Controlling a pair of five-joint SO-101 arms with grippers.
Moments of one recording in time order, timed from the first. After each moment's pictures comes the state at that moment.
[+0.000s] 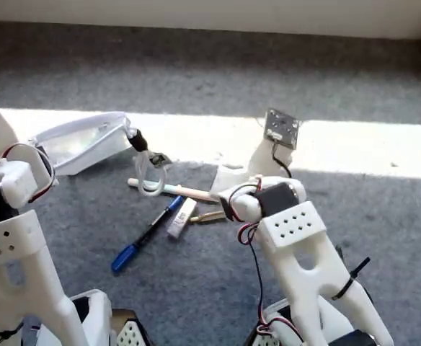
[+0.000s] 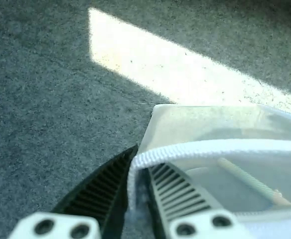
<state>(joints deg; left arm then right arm) -28.6 -37.7 19.9 79.9 9.7 -26.7 -33.4 41.5 58.2 -40.3</state>
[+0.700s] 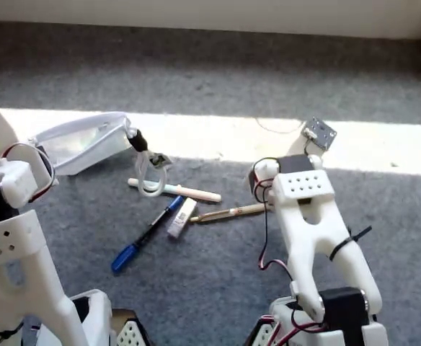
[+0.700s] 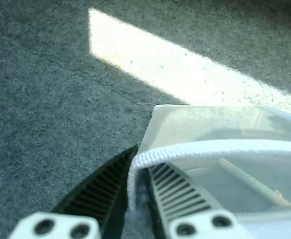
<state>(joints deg) -28.6 -37.7 20.0 79.7 9.7 -13.3 -14.8 35.6 62.3 -42.8</state>
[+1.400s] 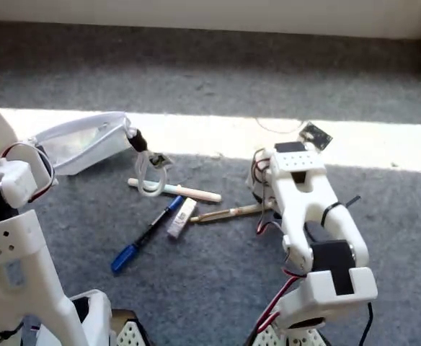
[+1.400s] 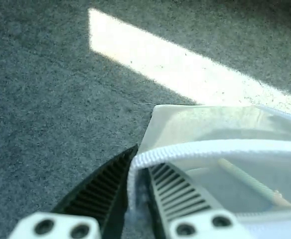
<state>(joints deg) -28.6 -37.7 20.0 79.7 9.7 -10.4 3.7 27.2 62.7 -42.8</state>
